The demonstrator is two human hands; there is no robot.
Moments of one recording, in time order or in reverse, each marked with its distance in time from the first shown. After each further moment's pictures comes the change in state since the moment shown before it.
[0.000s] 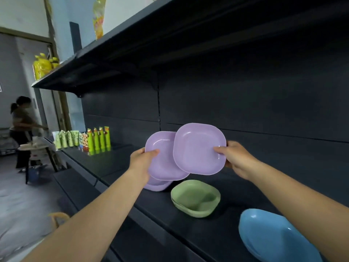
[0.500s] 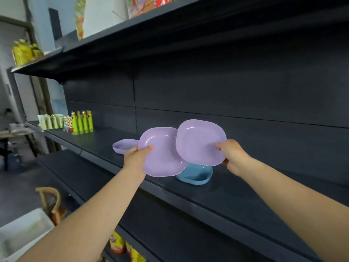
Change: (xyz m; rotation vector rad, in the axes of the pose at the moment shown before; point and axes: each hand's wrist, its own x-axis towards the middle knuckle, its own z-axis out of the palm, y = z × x) left_hand -0.234 -0.023 0.045 -0.103 -0.003 -0.048; right_hand -0.203 0.001 -0.122 0.082 0.239 0.188
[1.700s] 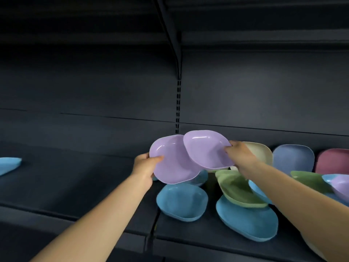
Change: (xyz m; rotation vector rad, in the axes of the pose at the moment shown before) left_hand -0.445 -0.148 0.437 0.129 -0.512 -0.177; right_hand -0.186 0.019 -0.644 -0.413 0.475 -0.057
